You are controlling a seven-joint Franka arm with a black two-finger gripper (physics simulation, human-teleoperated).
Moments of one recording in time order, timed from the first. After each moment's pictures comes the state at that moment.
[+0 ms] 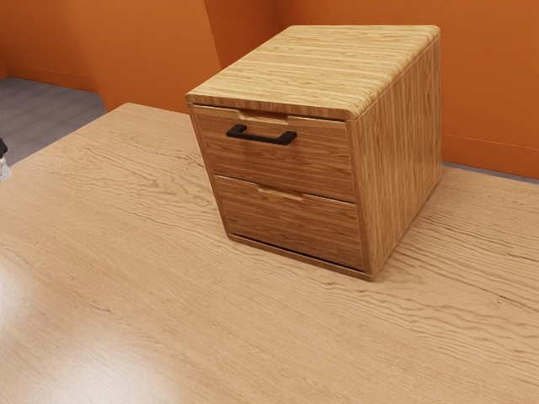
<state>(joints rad) 0.57 0.01 0.17 -1.31 -0.04 1.36 0.54</state>
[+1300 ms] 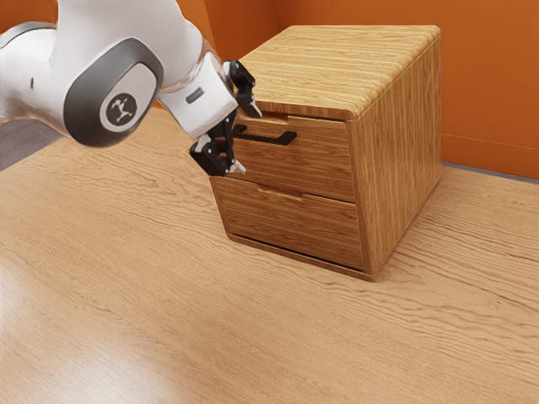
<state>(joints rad) 0.14 -0.09 -0.21 -1.64 0.15 2.07 1.26</state>
